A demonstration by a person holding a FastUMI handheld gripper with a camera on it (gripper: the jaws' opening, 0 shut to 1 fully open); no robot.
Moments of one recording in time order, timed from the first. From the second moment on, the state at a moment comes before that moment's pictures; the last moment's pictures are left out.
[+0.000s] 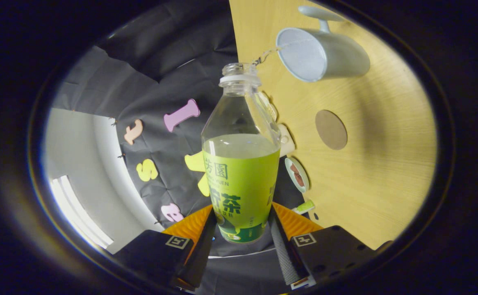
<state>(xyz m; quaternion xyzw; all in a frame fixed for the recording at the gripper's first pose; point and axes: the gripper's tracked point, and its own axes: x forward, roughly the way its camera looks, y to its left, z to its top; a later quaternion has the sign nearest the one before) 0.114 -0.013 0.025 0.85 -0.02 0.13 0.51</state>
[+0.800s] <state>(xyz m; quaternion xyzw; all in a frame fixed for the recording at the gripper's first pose) 0.109 -0.025 0.051 0.87 -0.05 0.16 0.46</state>
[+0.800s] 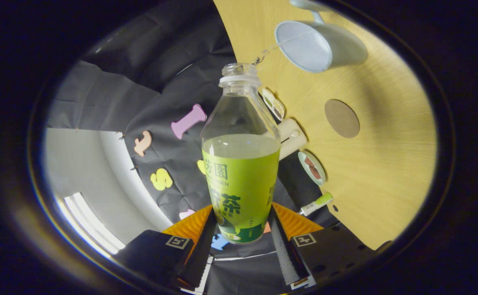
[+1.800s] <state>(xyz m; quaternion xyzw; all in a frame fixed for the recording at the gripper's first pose) 0.107 -0.039 0.055 0.88 -0.07 0.16 0.45</state>
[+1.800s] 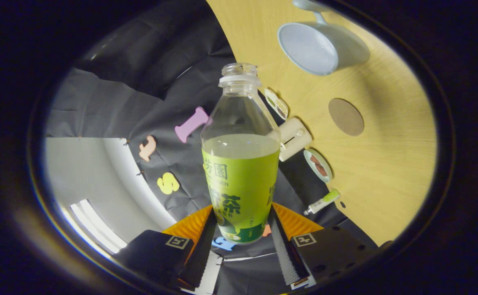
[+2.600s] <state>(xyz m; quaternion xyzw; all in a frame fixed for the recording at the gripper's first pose) 0.106 -0.007 0.002 0.79 0.00 0.11 0.60</state>
